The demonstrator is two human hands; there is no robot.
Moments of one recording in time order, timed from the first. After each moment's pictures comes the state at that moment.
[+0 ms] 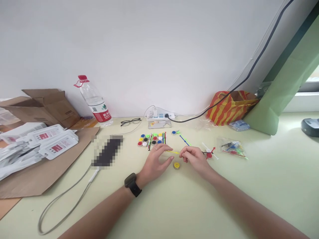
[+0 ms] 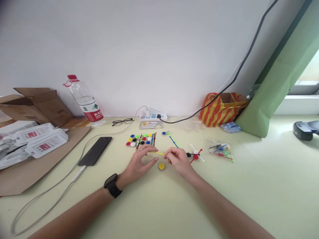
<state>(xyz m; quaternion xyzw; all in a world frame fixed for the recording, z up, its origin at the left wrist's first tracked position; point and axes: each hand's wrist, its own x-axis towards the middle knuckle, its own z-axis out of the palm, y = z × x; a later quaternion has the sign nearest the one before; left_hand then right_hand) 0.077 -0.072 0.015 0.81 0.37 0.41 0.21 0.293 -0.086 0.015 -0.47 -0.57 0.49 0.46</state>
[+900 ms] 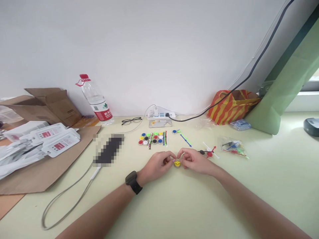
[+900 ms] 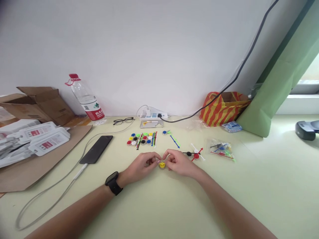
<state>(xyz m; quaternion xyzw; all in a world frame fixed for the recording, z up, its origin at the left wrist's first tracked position) 0.080 -0.080 0.022 0.82 0.38 0.26 0.34 0.306 -0.087 0.018 -0.44 -0.68 0.53 0.27</state>
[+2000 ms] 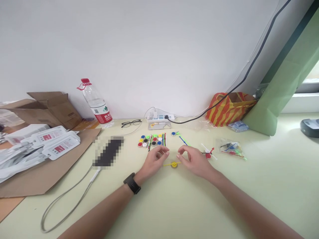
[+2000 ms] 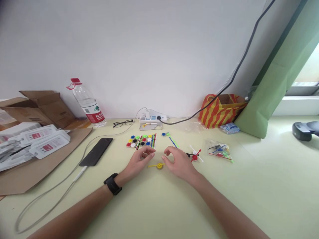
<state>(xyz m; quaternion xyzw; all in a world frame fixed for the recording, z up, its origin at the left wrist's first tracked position) 0.078 -0.067 0.016 0.72 0.44 0.38 0.37 0.300 -0.095 0.027 -0.55 -0.75 0.22 0.30</state>
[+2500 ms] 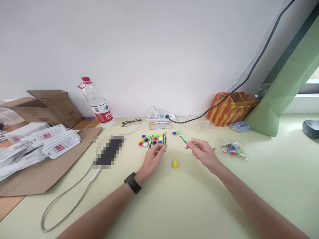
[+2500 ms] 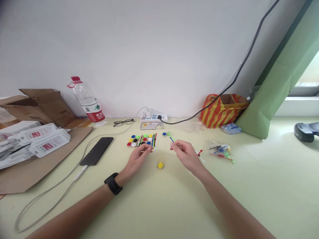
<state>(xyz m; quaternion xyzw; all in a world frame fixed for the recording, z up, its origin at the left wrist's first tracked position) 0.076 -0.062 0.016 0.67 0.47 0.42 0.39 0.319 -0.084 0.046 -0.52 -0.62 0.41 0.43</state>
